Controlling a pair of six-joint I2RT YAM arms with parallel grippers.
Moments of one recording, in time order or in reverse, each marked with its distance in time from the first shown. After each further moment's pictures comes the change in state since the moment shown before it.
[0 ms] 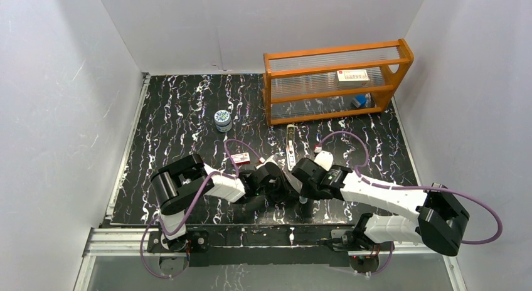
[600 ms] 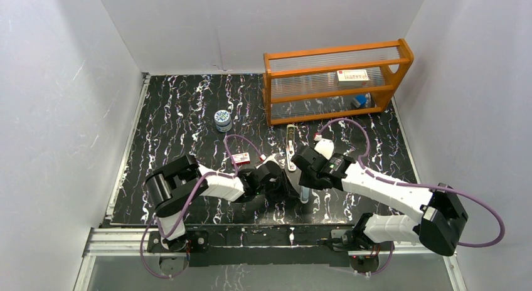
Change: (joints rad) left arm 0.000 -0.042 0.018 -0.088 -0.016 0.106; right arm -0.053 -0.006 0.165 -0.113 0.042 -0.069
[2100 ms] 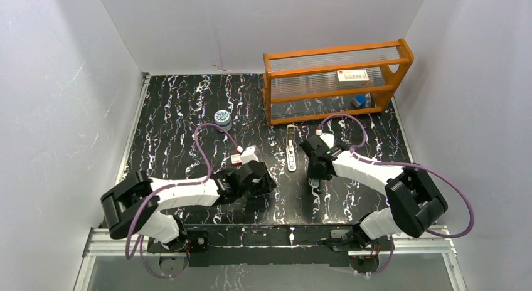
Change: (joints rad) left arm 0.014 -0.344 -0.098 -0.319 -0.307 0.171; right arm -0.241 0.214 -0.070 0.201 -0.051 -0.306
